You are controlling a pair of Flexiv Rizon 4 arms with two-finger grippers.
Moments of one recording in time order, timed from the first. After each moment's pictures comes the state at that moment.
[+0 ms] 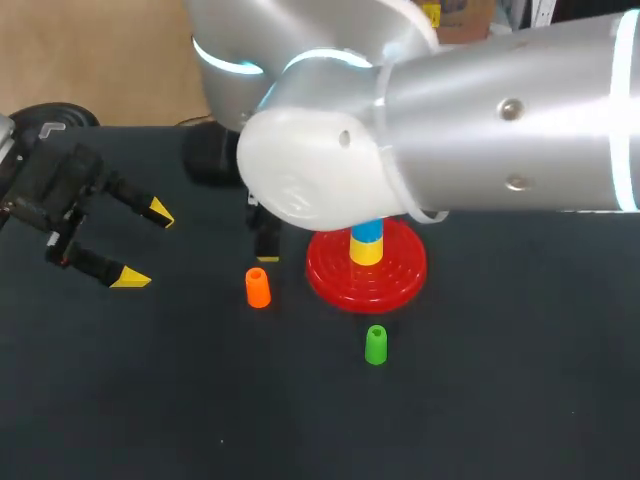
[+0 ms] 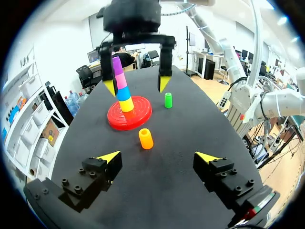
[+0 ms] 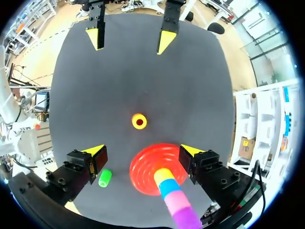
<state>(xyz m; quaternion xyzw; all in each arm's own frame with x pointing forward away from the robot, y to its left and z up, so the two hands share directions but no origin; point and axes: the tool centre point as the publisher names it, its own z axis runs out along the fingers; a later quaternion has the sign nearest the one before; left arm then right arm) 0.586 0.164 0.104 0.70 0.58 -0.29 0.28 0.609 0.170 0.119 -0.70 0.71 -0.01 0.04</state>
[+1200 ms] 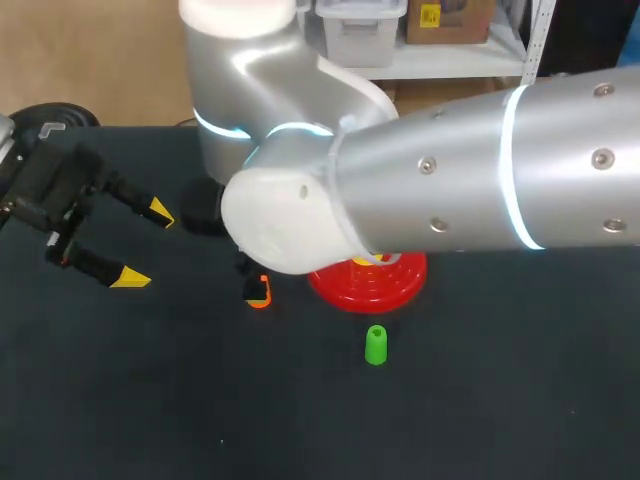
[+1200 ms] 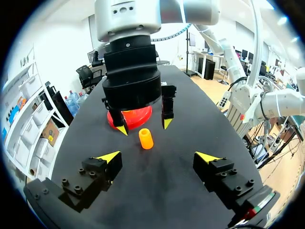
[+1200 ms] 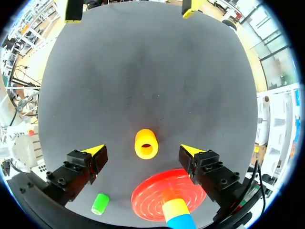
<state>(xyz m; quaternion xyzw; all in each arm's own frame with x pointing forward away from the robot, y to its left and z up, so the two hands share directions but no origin) 0.586 0.164 0.104 0.70 0.58 -0.29 0.28 0.606 0.192 0.036 -0.71 0.71 0.02 0.02</state>
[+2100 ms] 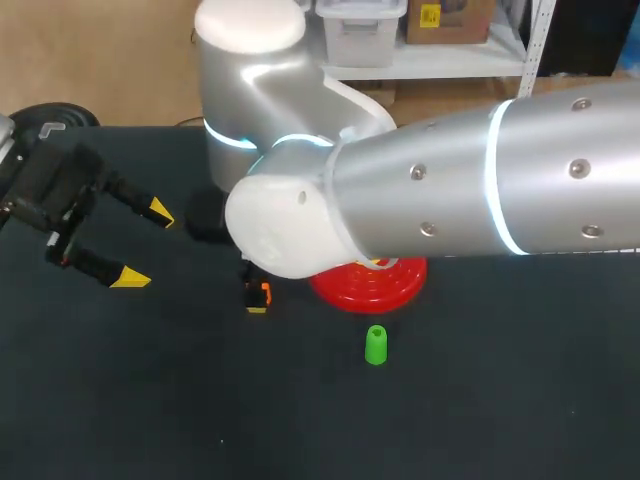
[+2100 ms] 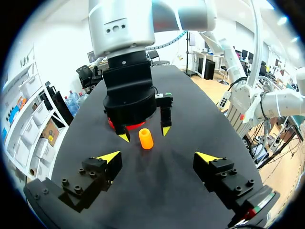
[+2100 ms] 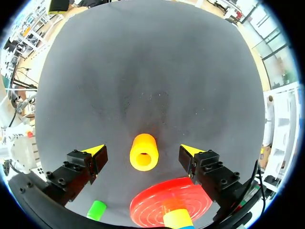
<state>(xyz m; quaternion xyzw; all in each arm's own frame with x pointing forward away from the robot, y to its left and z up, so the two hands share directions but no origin) 0.586 0.164 0.104 0.70 0.58 -0.29 0.28 0.608 0.194 0.011 -0.70 0.71 0.04 0.01</state>
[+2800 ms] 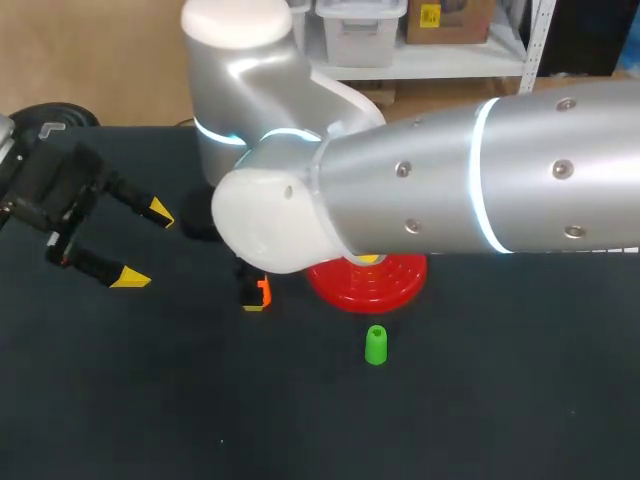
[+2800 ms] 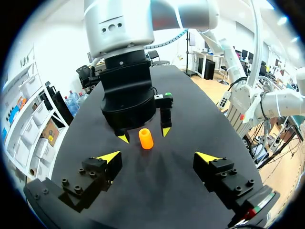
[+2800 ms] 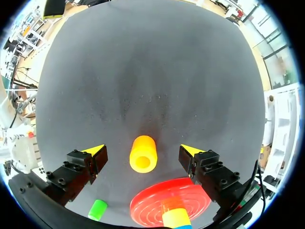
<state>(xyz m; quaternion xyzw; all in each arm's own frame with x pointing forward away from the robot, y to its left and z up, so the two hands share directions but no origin) 0.586 0.164 0.104 0.70 0.58 -0.29 0.28 0.609 0.198 0.015 -0.70 0.71 0.04 0.00</state>
